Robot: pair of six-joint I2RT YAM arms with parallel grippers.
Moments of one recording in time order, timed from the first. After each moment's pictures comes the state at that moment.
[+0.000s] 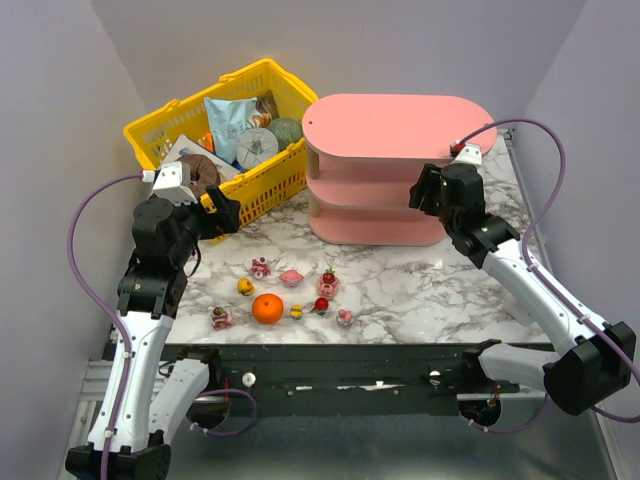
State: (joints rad) left arm -0.10 0.75 0.95 -0.43 0.09 -0.30; right arm 0.42 1.19 1.03 -0.27 0.38 0.38
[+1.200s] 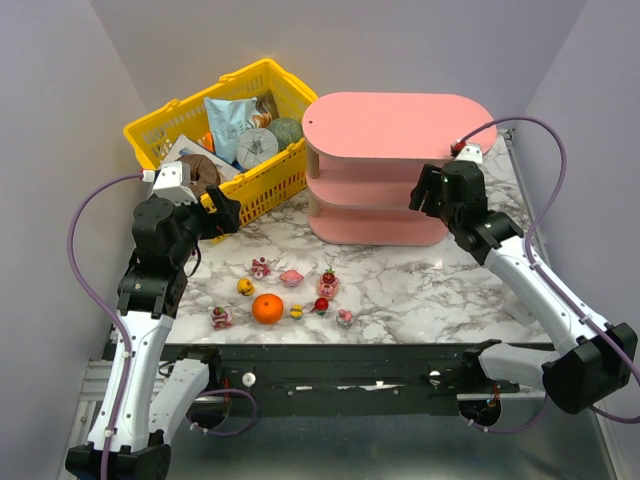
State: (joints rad) left arm -0.10 0.75 0.95 -0.43 0.09 -0.30; right arm 0.41 1.20 1.08 -0.38 0.34 0.41
